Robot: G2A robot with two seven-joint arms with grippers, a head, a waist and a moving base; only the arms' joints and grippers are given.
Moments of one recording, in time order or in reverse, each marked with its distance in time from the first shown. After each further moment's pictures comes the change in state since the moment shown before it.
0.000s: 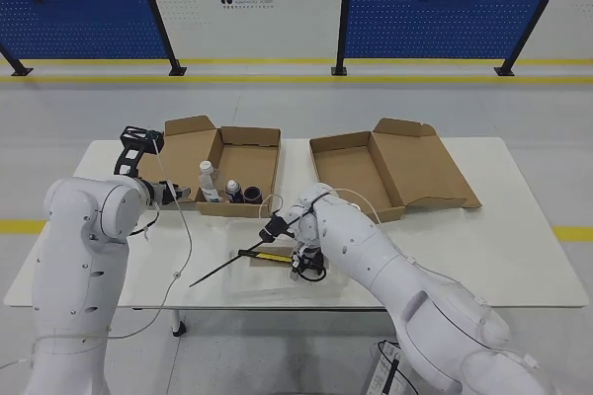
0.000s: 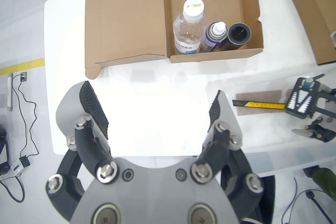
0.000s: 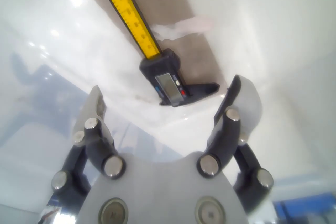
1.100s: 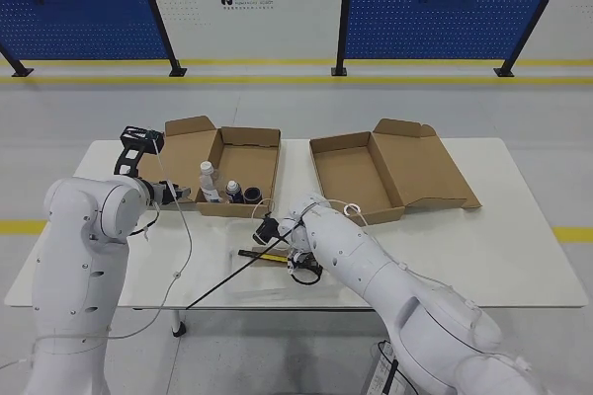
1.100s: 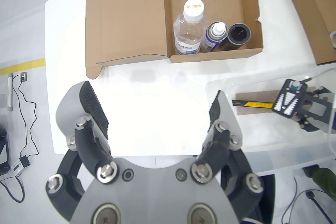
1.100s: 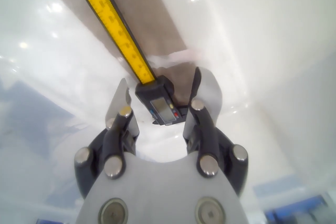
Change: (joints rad) left arm 0.000 0.000 0.000 0.000 0.000 0.000 0.000; right arm -0.028 -0.027 -0.039 0.013 -0.120 0.014 -0.131
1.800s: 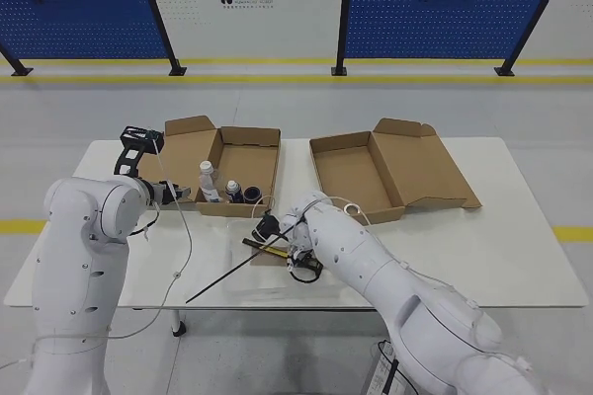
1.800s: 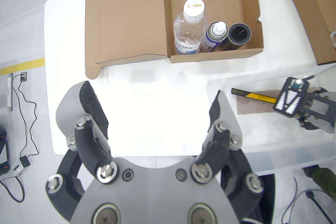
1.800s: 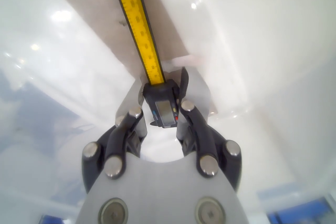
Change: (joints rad) left arm 0.000 0.000 0.000 0.000 0.000 0.000 0.000; right arm 0.005 -0.001 0.034 0.001 0.012 -0.011 -0.006
